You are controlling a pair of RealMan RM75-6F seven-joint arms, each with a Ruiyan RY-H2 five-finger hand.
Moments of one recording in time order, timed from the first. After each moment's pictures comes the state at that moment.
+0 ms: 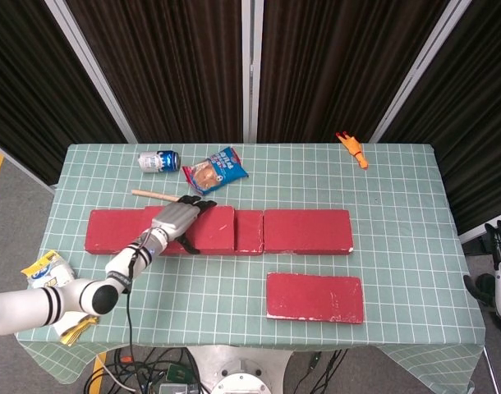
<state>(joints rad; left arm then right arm) -1.03 -1.33 -0.17 -1.58 0.71 0.60 0.30 0.06 -1.02 0.14 -1.68 -1.35 1.49 -0.08</state>
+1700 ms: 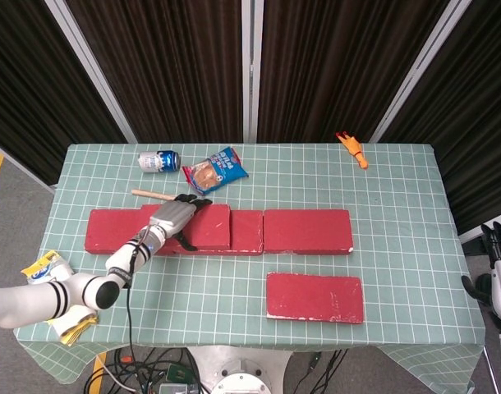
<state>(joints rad) -1.07 -1.36 -0.09 -1.49 0.74 0.60 0.18 0.07 -1.04 0.14 -1.66 -1.32 1.45 -0.09</state>
